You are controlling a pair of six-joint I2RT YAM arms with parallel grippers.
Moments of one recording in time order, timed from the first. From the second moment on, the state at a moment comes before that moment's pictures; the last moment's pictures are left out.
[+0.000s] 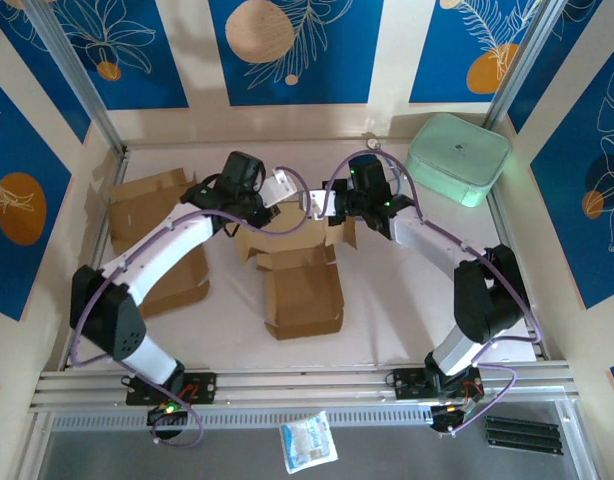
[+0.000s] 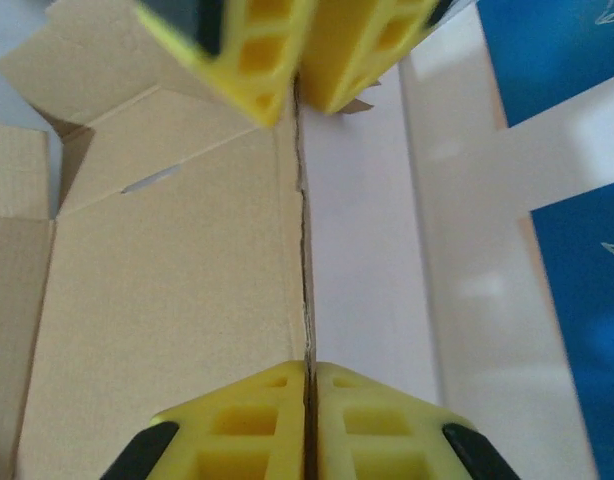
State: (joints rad) left arm -0.56 1.54 1.39 -0.62 0.03 0.50; right arm 0.49 1.62 1.17 -0.09 -0.48 -1.17
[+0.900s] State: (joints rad) left arm -0.19 1.59 1.20 -0.35 0.66 -0.87; right arm 0.63 1.59 0.97 0.27 -0.20 -1.23
